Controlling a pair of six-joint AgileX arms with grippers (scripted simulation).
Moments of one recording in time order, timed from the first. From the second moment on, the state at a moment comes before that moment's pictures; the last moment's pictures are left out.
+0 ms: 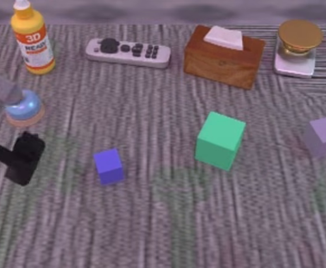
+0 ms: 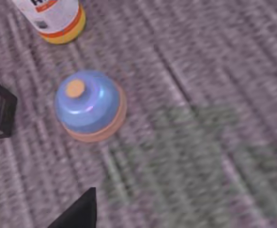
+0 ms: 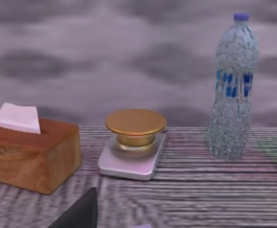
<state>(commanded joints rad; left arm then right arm) -0.21 0.91 0.71 -0.50 0.00 0.36 0.00 0.00 0.00 0.00 0.00 0.00</state>
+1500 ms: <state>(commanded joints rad) -0.46 2.05 1.49 -1.01 0.00 0.79 0.00 0.00 0.00 0.00 0.00 0.00</state>
